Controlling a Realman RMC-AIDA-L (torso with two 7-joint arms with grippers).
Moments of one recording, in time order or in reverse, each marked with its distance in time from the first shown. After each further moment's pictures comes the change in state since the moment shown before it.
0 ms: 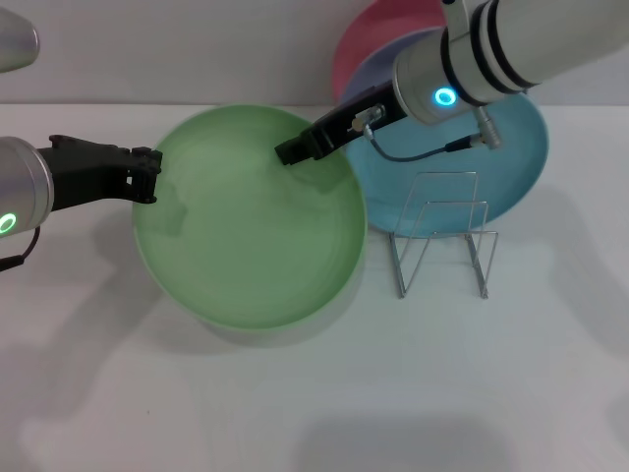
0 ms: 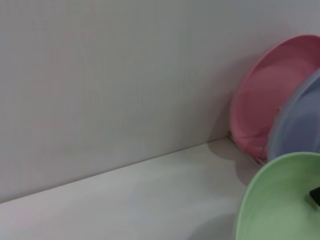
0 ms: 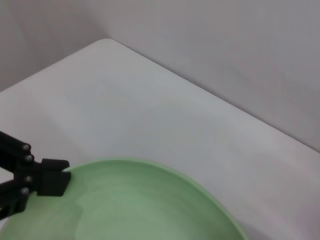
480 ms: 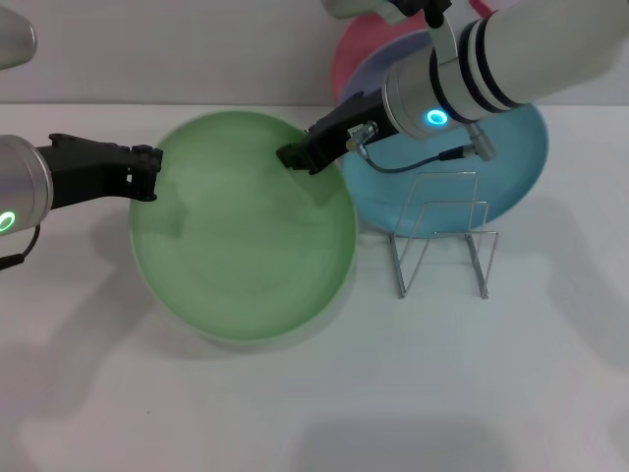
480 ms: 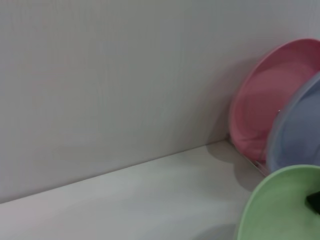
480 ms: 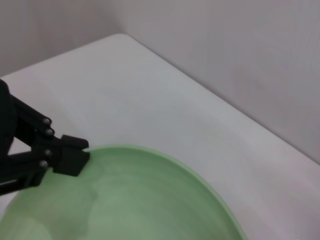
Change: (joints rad) left arm 0.000 0.001 -0.004 0.000 -0.013 0.003 0.000; right arm -0.047 0.032 -0.026 0.059 -0.029 -0.033 -0.097
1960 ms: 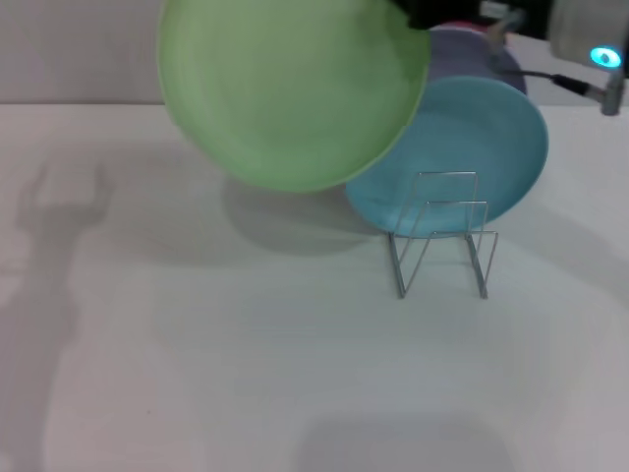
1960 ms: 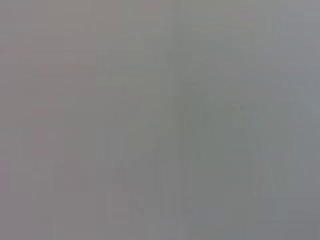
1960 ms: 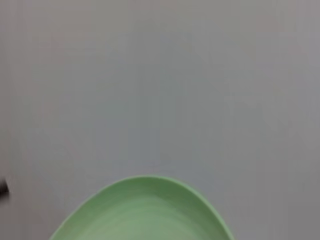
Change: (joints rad) left arm 0.301 0.002 0.243 -0.398 -0.012 1.553 0.054; right arm -0.476 0.018 0.126 0.407 0.510 -0.246 -0.480
